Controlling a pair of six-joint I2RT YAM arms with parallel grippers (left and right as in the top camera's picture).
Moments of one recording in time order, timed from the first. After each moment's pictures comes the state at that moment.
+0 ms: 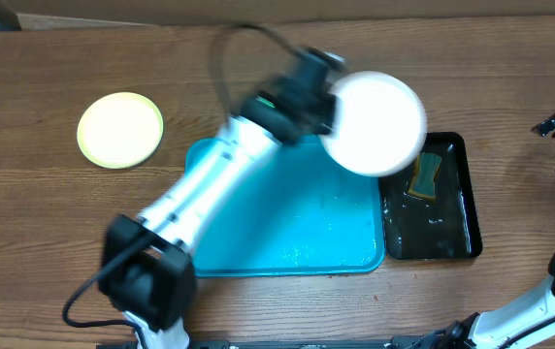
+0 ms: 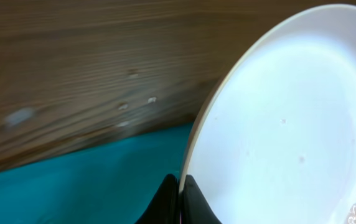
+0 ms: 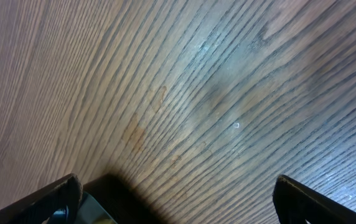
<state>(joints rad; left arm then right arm) -0.51 1.88 1.67 -0.72 0.11 -0.41 -0.65 1.94 1.55 -0.92 -0.33 0.33</state>
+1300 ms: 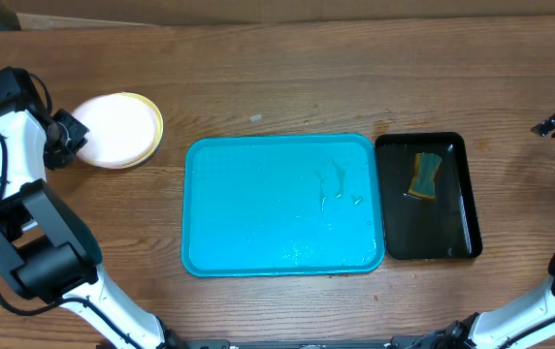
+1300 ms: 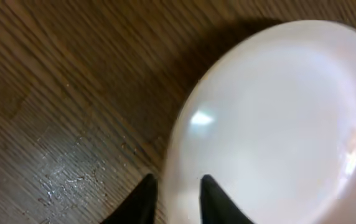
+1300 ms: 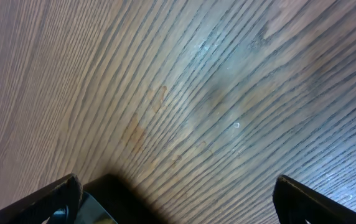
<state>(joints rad) 0.49 2.05 1.65 -0.87 0.01 -0.44 -0.65 1.94 1.55 -0.92 -0.33 0.33</state>
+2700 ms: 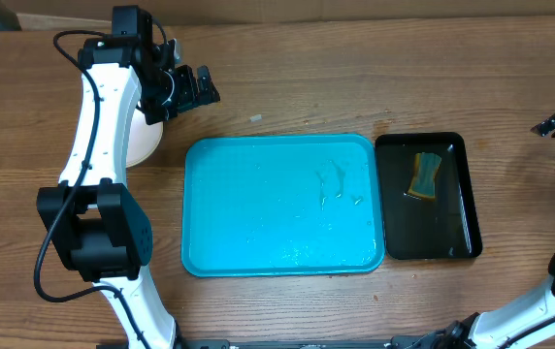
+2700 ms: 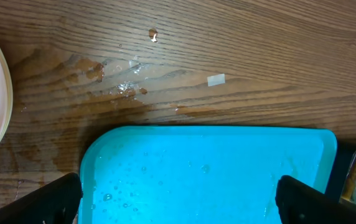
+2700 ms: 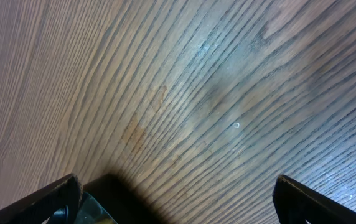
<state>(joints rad) 0.03 2.05 1.92 -1.16 0.34 -0.22 -0.65 1.94 1.55 -0.92 -0.33 0.33</state>
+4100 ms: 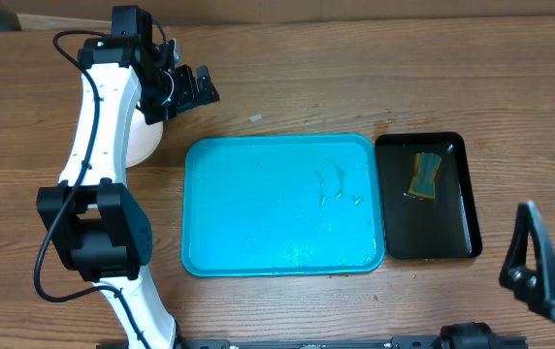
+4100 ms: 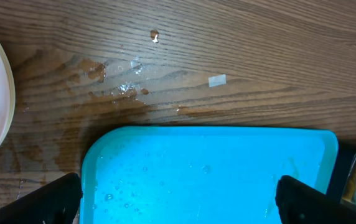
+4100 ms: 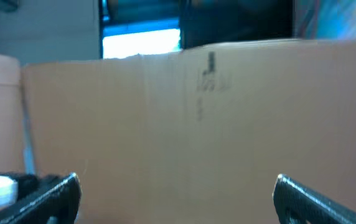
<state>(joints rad) 0.03 2.05 1.92 -1.16 0.34 -0.22 0.08 0.40 1.17 -0.38 -0.16 0.08</state>
